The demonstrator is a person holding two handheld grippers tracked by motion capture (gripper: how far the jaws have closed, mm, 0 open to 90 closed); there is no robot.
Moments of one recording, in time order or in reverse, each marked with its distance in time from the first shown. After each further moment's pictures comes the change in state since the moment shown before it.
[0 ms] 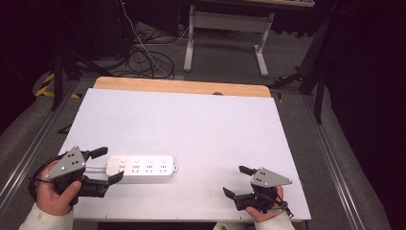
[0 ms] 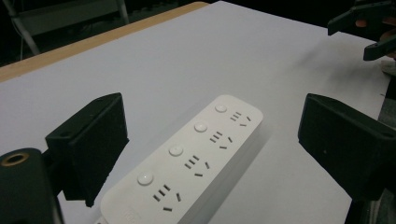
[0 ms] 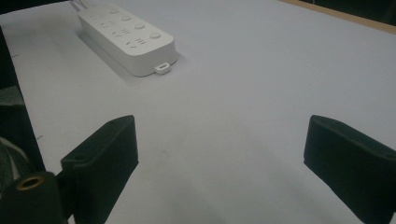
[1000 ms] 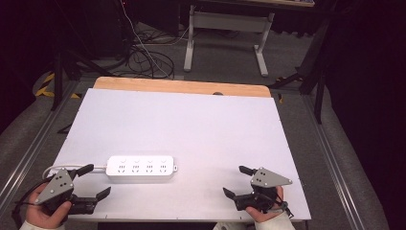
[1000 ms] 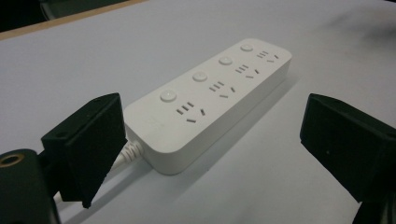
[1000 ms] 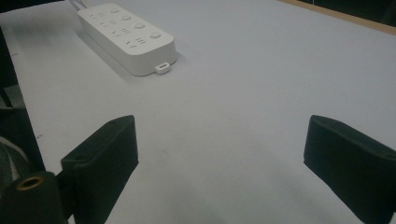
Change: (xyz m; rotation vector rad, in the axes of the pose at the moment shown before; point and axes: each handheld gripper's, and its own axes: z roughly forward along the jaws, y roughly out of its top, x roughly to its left) left arm 0.003 -0.071 -0.014 0.009 0.065 -0.036; right arm 0.000 0.000 0.000 0.000 -0.003 -0.006
